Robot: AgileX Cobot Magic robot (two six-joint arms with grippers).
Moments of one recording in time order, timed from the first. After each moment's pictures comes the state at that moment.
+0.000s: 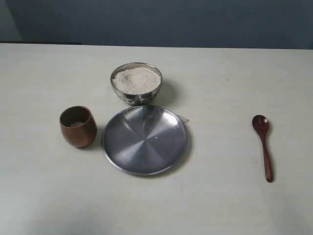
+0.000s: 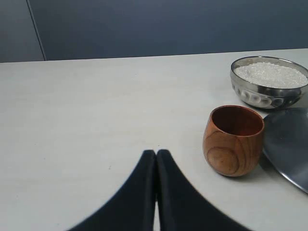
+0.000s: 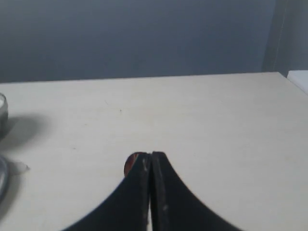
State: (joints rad) left arm 0.04 0.01 0.00 0.00 0.32 -0.02; right arm -0.05 0.00 0.00 0.15 0.28 -0.09
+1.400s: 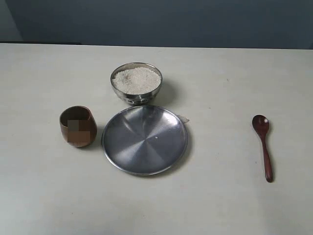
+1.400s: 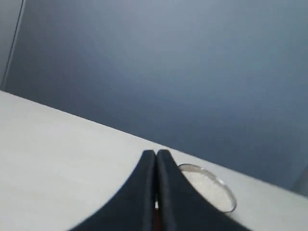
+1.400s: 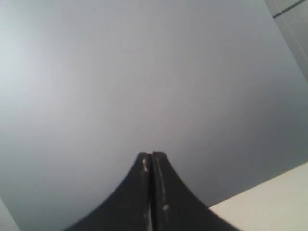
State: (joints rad) left arm 0.04 0.00 0.00 -0.43 0.02 -0.02; right arm -0.05 0.00 -0.20 0.51 0.03 0.02
